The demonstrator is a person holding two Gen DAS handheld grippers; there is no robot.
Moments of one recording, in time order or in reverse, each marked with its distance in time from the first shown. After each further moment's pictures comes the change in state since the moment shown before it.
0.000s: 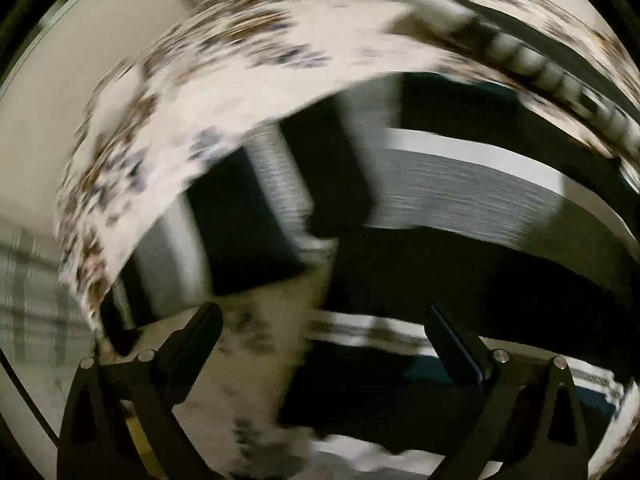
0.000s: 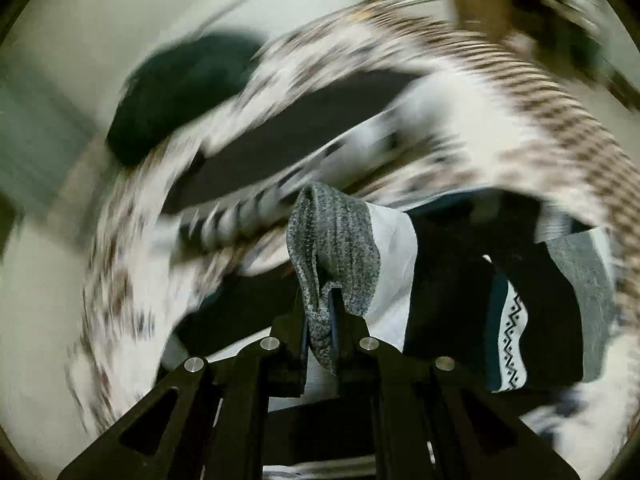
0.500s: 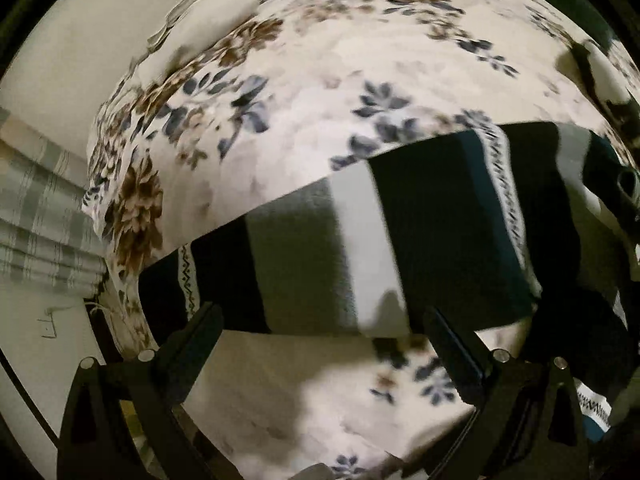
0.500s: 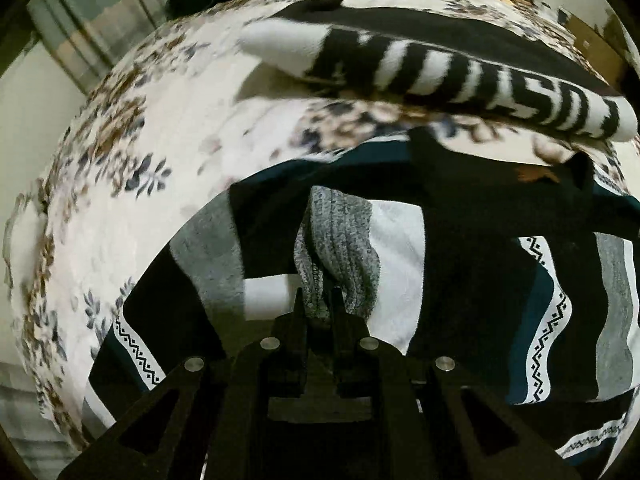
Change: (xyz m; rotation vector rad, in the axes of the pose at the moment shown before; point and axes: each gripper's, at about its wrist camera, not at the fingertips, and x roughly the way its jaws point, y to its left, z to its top) left arm 0.060 0.139 -0.003 -0.256 0.089 0.069; right arm 0.129 0.171 -0.073 -0.336 0.189 -0.099
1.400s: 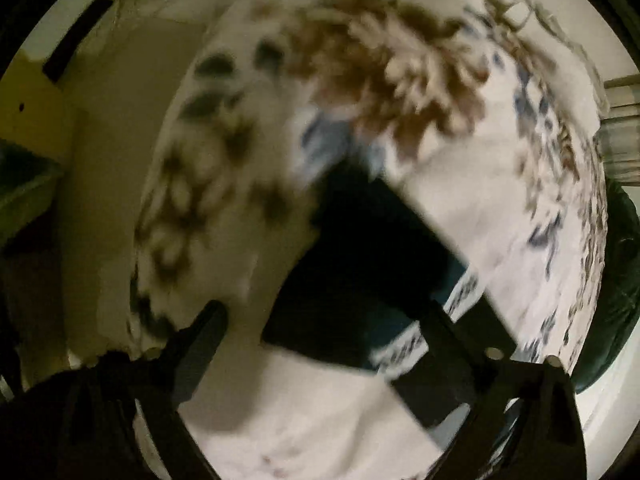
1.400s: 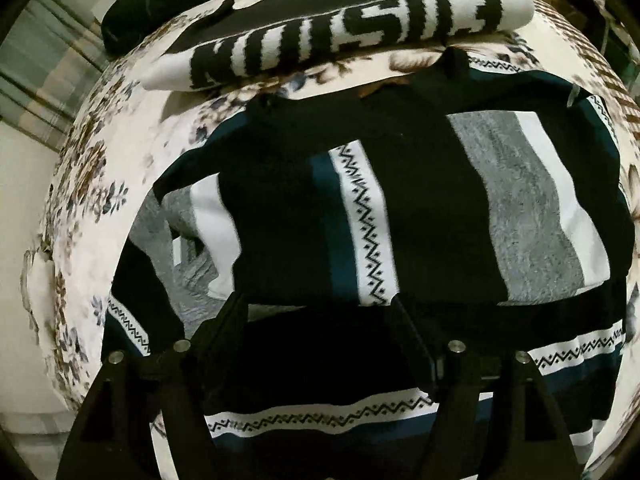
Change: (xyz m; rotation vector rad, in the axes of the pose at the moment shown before) left arm 0.114 0.231 -0.079 -1.078 0.149 -0.352; right arm -0.068 -0.119 -0.065 0.271 0.069 0.045
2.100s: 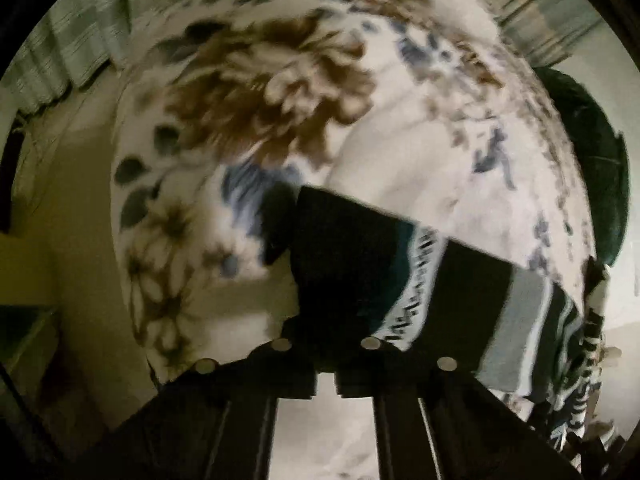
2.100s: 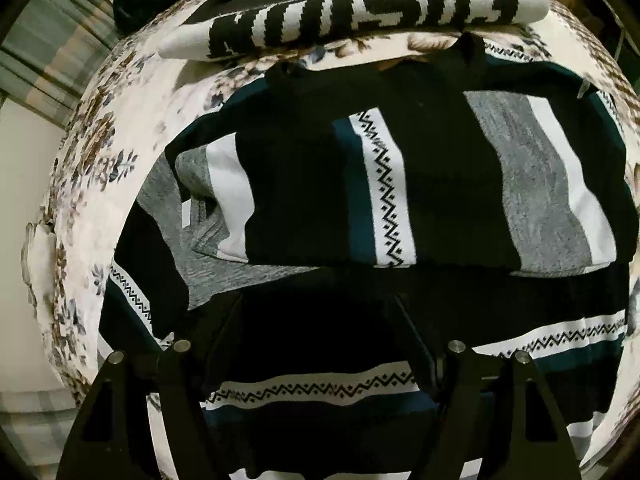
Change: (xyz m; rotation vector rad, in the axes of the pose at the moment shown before) left arm -0.014 -0.028 -0.009 0.481 -0.047 -0.085; right arm -0.004 0.002 -0.016 -0.043 0.048 -0.008
